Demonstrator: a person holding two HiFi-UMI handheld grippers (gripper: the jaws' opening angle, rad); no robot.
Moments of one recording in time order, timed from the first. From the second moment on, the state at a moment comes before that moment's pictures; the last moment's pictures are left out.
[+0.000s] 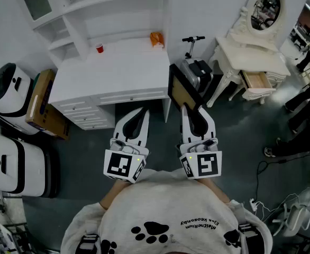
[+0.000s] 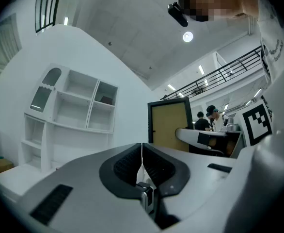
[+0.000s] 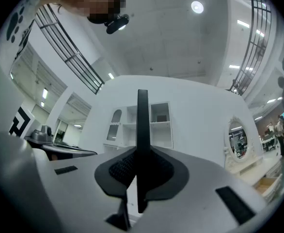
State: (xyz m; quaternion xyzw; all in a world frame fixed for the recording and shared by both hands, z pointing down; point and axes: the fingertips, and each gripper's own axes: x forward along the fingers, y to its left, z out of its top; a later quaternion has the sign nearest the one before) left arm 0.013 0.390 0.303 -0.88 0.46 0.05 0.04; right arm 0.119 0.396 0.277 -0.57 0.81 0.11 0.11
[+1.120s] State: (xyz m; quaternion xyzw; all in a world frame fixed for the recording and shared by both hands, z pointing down) left arm -0.045 0.383 0.329 -0.89 0.44 0.07 0.03; right arm 0.080 0.393 0.298 -0.59 0.79 0.10 0.11
